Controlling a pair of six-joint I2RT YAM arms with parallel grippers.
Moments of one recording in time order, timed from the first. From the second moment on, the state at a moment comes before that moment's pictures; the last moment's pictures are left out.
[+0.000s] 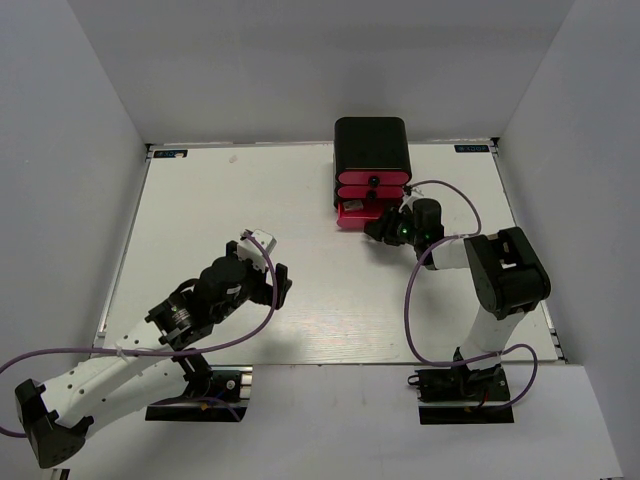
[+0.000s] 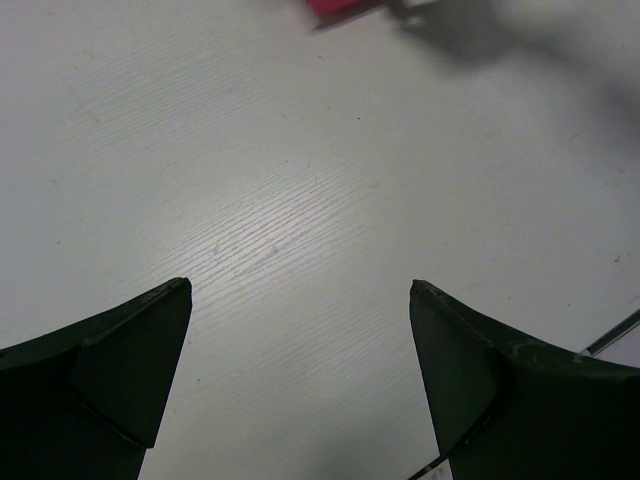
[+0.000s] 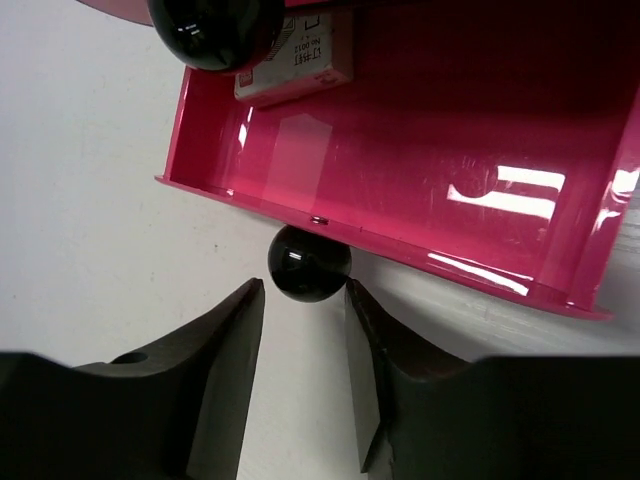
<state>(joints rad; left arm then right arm) -0.87 0.71 0.64 -0.38 -0.27 -0.21 0.29 1.79 0.74 0.55 -0.38 0.53</state>
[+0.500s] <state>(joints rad) -0.87 0.71 0.64 -0.38 -0.25 -0.21 0.30 1.79 0.70 0.66 -0.31 0.53</state>
